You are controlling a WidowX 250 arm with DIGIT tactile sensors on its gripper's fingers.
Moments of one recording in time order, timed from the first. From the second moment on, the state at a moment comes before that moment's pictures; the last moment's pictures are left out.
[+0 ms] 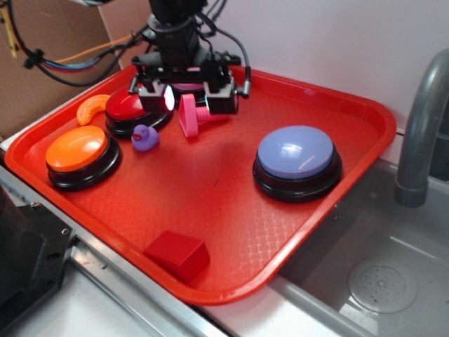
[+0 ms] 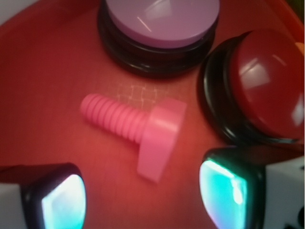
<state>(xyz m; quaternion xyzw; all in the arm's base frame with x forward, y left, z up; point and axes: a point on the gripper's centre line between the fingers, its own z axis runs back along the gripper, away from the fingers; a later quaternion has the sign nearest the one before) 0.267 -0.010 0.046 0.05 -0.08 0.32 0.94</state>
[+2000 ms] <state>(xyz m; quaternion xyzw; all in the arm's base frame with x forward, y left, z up) 0.256 -0.032 0.143 -0.01 -0.04 0.10 0.99</state>
